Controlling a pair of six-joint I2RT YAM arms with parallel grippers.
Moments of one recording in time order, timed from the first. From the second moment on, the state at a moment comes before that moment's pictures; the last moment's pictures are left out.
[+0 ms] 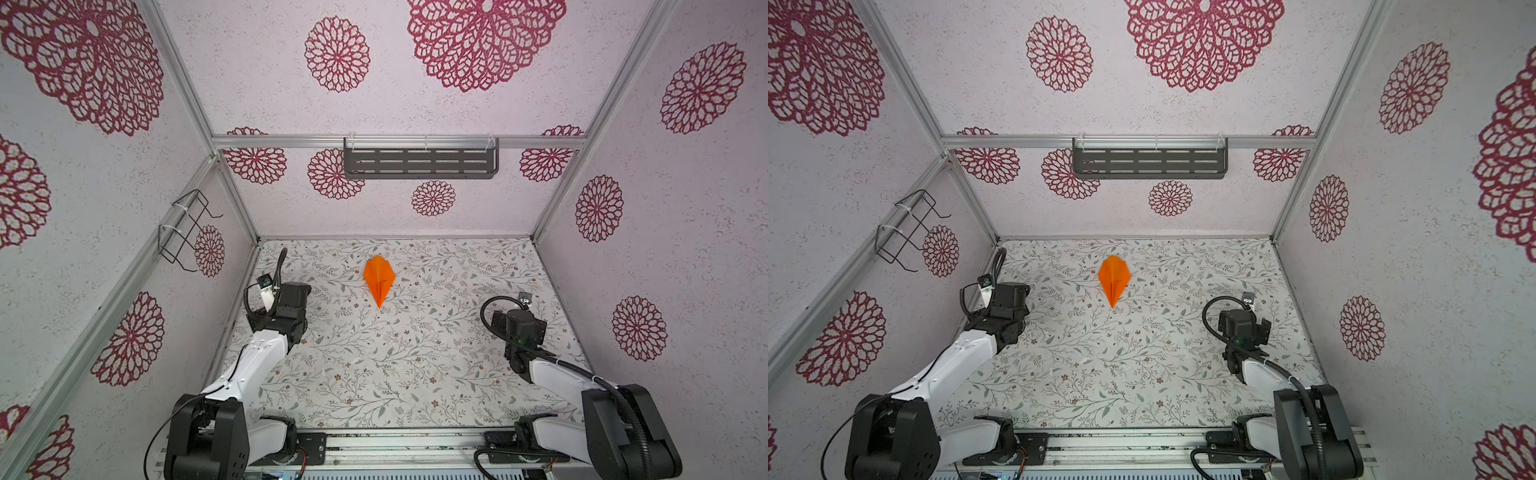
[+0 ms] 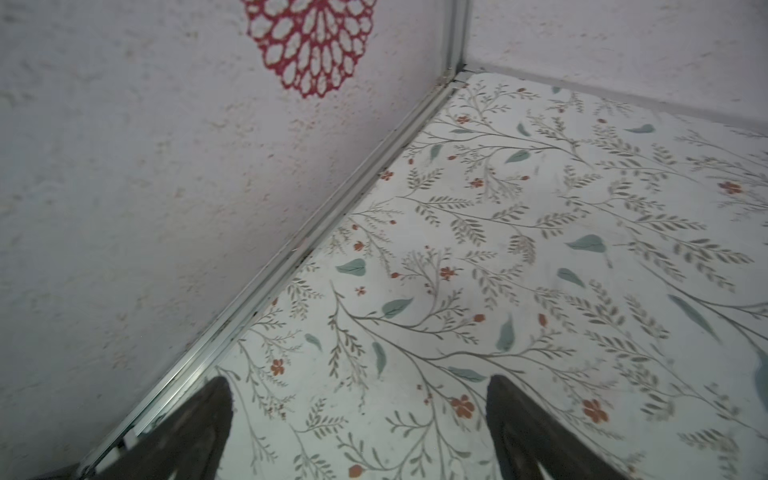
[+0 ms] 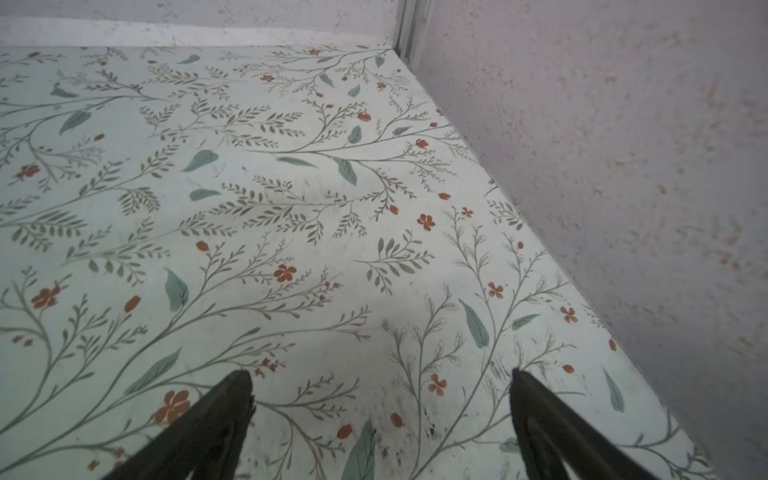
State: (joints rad) left arm -0.09 1.21 0.69 -0.26 -0.81 -0.43; right arm 0.15 1.23 0.30 0.40 0.47 0.10
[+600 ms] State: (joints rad) left arm 0.08 1.32 0.34 0.65 -0.24 -0.10; right arm 0.00 1.48 0.27 0.92 0.09 0.01
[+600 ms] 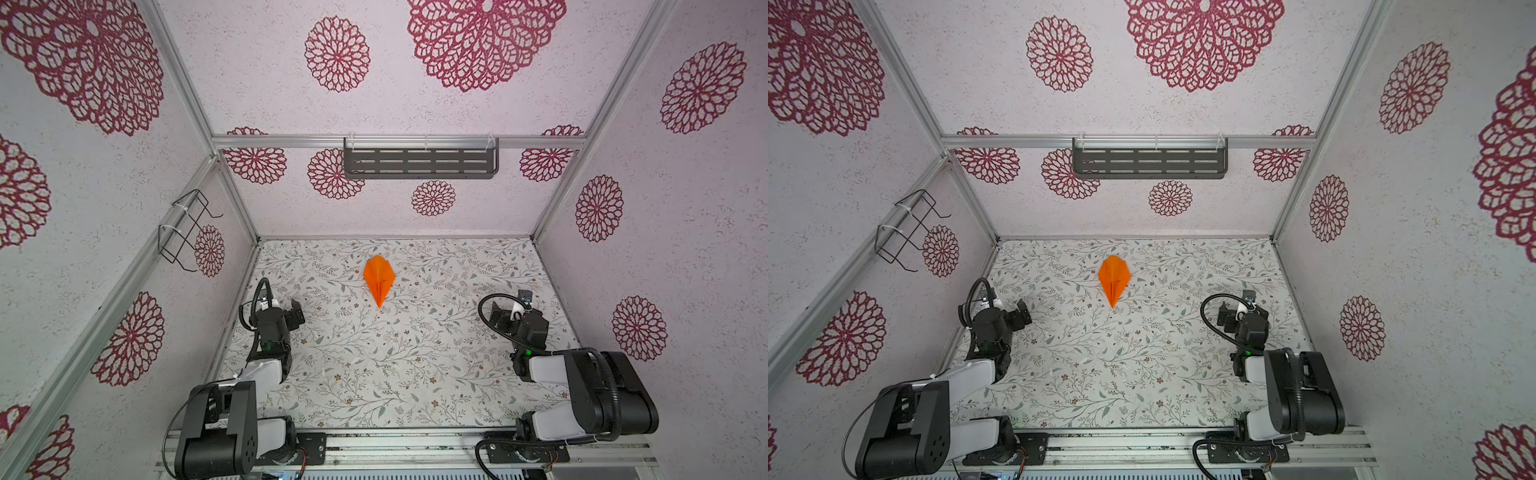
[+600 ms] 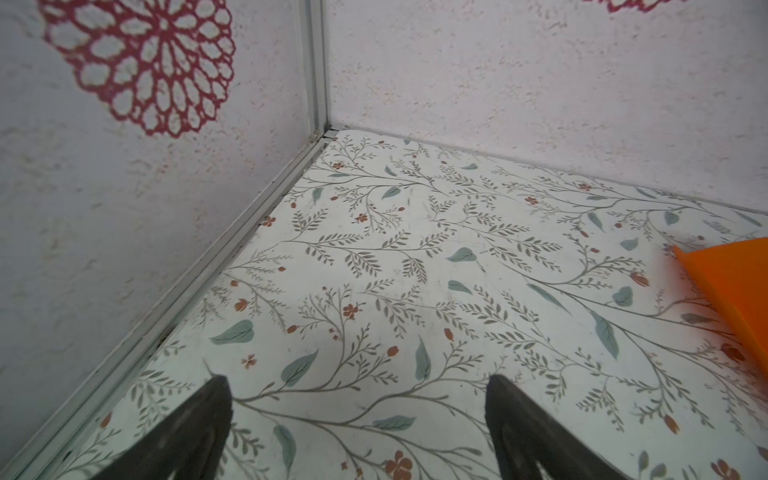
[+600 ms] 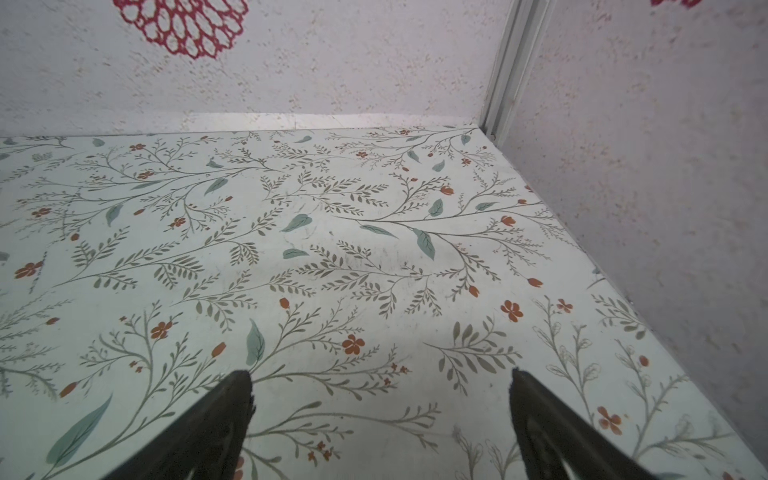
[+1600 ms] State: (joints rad) left arm 0.12 1.55 0.43 0.82 -0.16 -0.07; right arm 0.00 1.53 0.27 0.99 0.05 0.01
